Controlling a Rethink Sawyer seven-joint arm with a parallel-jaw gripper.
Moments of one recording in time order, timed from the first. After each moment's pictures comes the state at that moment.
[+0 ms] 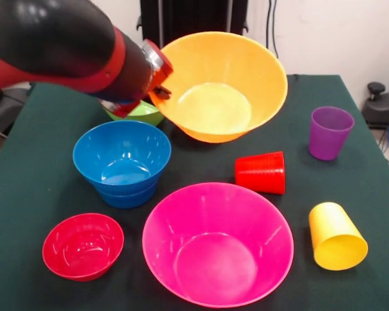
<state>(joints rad) -0.81 -0.25 0.88 1.05 -0.53 1.83 1.22</state>
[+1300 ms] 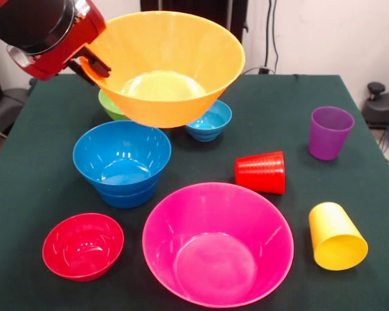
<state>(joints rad) -0.84 -0.35 0.90 0.92 -0.55 1.88 1.09</state>
